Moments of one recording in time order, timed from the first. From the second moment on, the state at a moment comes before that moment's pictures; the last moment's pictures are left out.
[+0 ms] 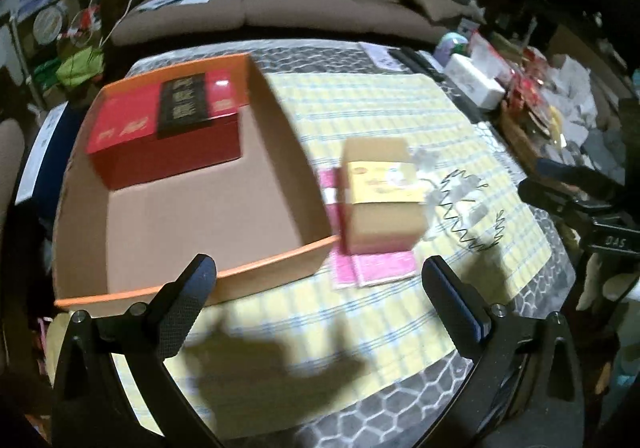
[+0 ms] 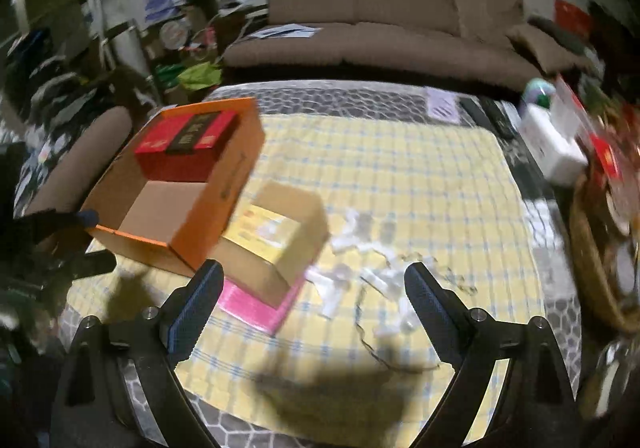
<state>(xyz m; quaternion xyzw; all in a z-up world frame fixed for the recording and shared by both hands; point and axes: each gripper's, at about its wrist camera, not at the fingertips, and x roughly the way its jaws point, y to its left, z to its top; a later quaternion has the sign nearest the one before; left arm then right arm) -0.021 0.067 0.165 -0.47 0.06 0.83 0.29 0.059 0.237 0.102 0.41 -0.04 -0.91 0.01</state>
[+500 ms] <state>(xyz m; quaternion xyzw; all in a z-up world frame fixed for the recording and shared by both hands) -0.059 0.193 0.144 -0.48 0.16 0.82 0.27 0.088 0.274 0.055 0.41 -0.08 -0.91 -0.02</state>
